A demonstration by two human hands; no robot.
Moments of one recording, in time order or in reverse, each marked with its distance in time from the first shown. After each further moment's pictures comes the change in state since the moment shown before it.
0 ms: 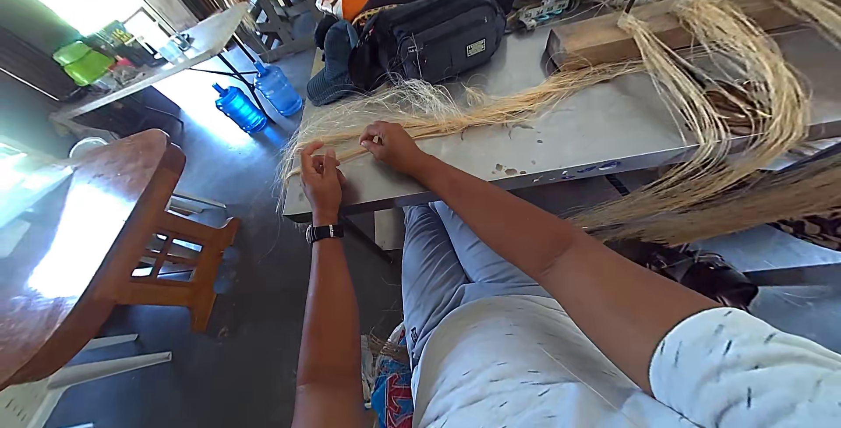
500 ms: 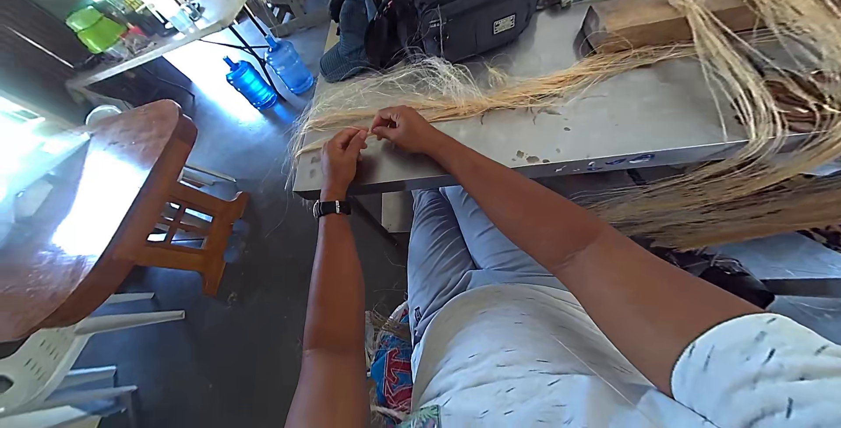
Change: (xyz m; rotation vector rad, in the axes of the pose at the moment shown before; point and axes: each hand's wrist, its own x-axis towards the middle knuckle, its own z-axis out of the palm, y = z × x) left_hand 0.017 -0.004 -0.005 0.093 -0.284 0.015; right_hand 0.003 0.005 0.000 0.173 -0.204 0.047
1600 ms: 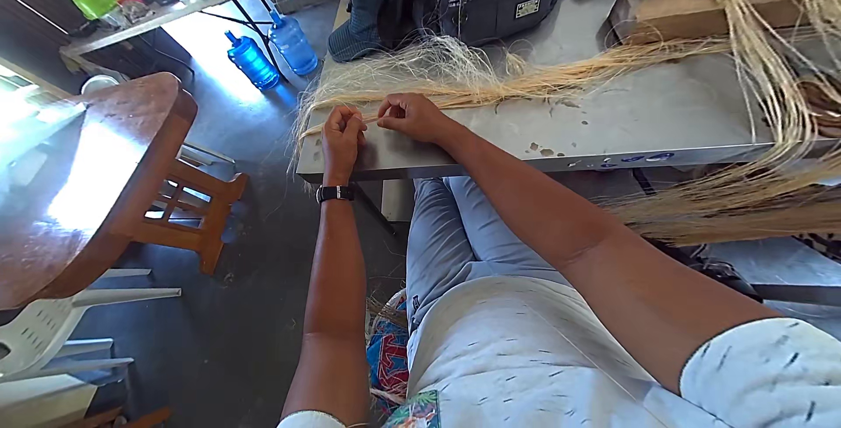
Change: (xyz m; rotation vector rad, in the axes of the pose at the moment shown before) left_hand 0.001 -0.011 0.000 -0.269 0.123 0.011; right_hand -0.002 -0.001 0.001 -0.094 -0.033 0.019
